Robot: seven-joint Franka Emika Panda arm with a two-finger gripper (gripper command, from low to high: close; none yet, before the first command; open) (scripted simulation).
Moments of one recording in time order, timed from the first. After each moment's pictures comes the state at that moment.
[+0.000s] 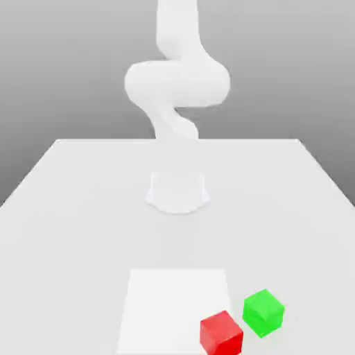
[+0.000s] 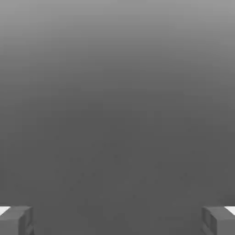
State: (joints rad) arm 0.02 -0.71 -0.01 -2.31 0.01 2.33 0.76
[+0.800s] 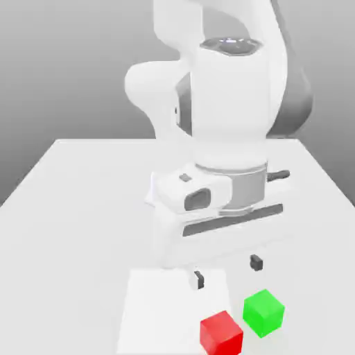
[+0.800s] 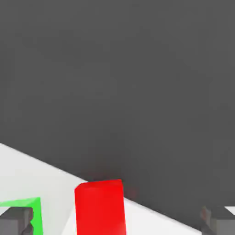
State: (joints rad) arm 0.16 0.17 -0.02 -2.41 0.02 2.64 0.45
